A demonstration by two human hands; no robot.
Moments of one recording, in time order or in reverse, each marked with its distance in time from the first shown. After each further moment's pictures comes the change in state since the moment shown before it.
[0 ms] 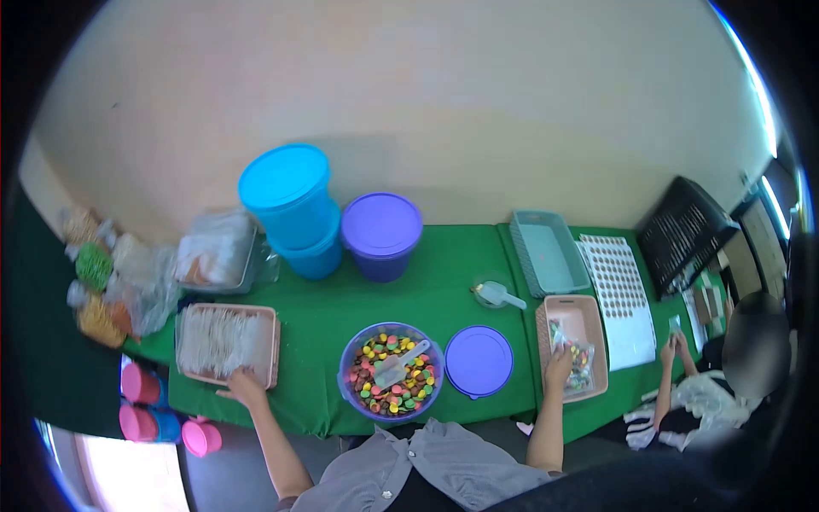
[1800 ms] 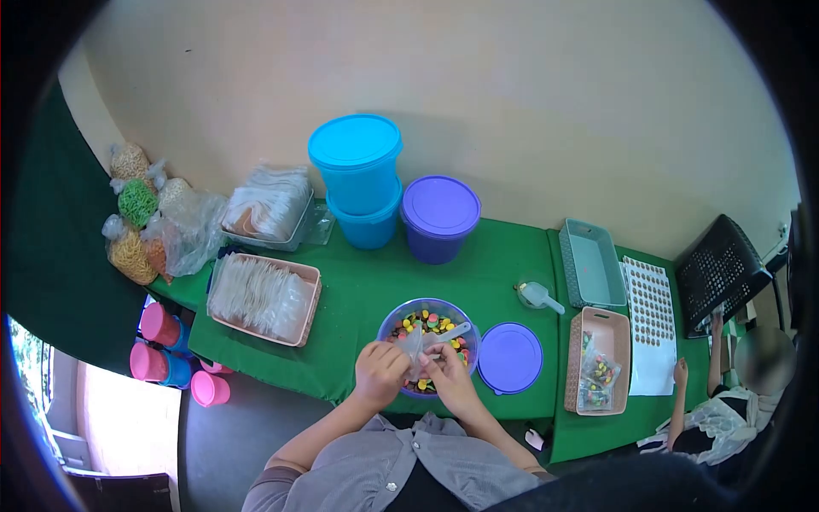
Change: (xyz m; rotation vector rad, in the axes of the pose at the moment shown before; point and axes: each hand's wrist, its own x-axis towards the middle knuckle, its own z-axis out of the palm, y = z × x) left_hand -0.181 0.108 -0.108 -0.695 0.278 1.319; right_hand -0.213 -0.313 -0.082 1.010 -1.244 -0.139
